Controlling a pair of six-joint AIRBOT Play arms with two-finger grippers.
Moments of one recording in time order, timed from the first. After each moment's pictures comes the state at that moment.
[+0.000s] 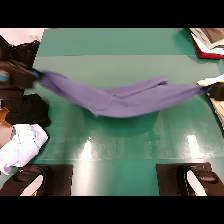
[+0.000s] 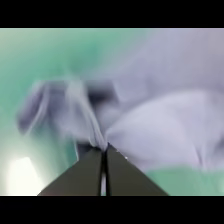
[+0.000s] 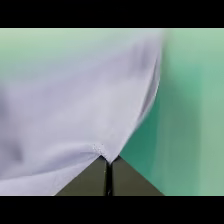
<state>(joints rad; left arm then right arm) -0.12 -0.80 1.45 1.20 -1.25 -1.39 -0.14 -0.61 1.15 -1.28 1.21 1.54</state>
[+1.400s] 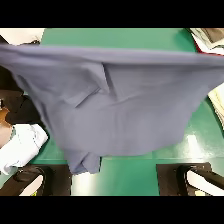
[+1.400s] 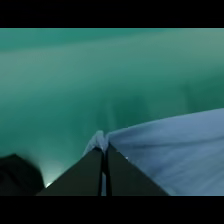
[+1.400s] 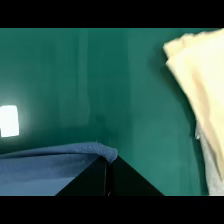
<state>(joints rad) -0.12 -0.86 1.63 1.46 -1.37 -1.54 -0.14 -1.19 1.90 -1.62 1.75 1.59</state>
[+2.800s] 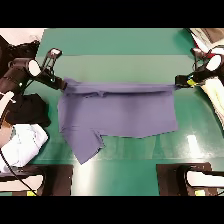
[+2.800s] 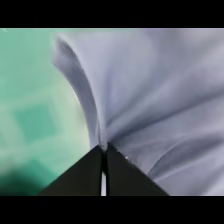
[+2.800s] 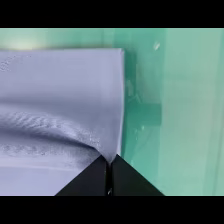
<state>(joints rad) -0.12 -1.43 1.29 1.57 -0.98 -1.32 -0.08 -1.44 1.33 -1.51 1.11 1.57</state>
